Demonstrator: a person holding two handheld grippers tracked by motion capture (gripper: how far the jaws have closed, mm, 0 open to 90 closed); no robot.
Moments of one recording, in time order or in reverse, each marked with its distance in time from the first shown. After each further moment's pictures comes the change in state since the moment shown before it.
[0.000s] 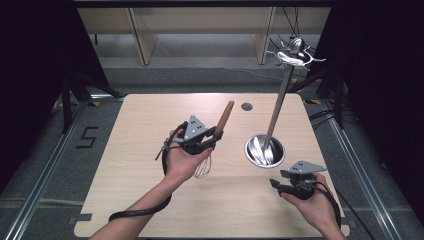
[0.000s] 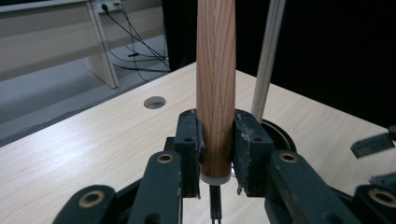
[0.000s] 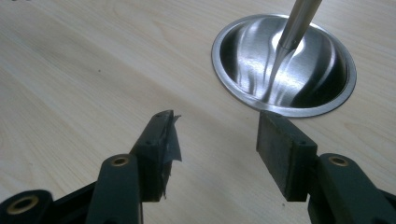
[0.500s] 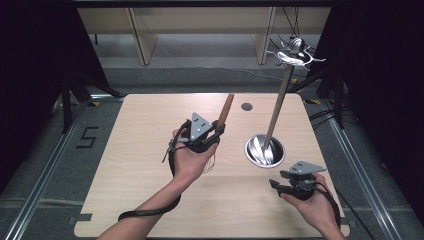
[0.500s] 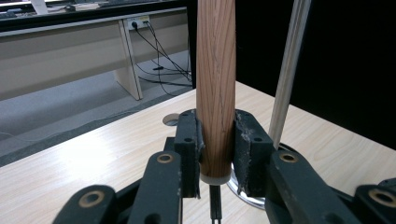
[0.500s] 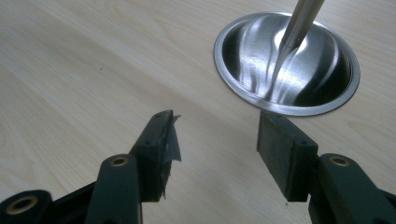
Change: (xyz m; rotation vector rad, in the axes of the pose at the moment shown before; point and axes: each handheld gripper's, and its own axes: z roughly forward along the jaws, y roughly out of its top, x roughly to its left) left arm -0.012 0.011 0.005 -0.066 0.101 -0.017; right arm -0.001 -0.001 0.002 -0.015 0.002 -0.014
